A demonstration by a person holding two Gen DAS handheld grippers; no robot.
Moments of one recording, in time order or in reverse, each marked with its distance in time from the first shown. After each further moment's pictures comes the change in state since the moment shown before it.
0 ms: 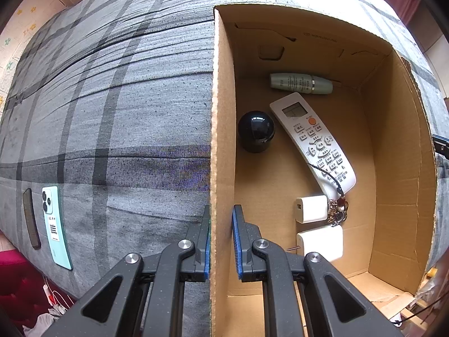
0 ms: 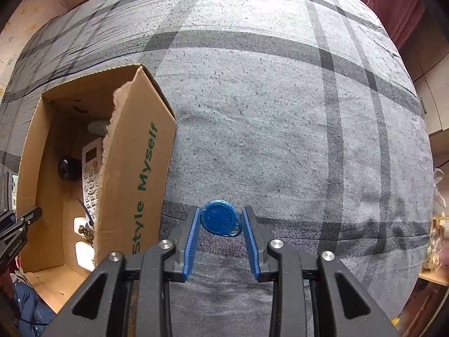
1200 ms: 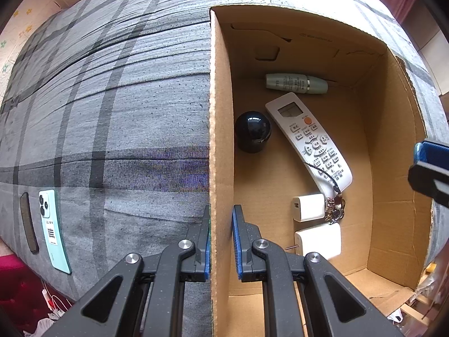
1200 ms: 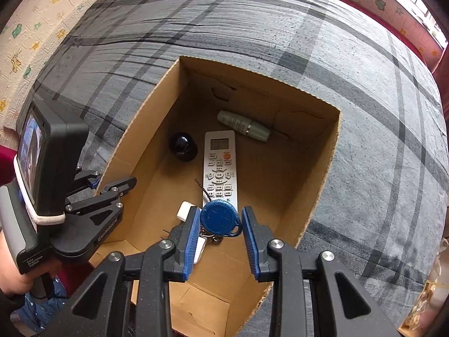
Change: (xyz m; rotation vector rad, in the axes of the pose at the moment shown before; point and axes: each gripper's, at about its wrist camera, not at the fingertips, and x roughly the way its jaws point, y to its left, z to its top) left arm -0.003 0.000 -0.002 0.023 -0.005 -0.022; right arm -0.032 0.164 -0.022 -0.317 -0.006 0.133
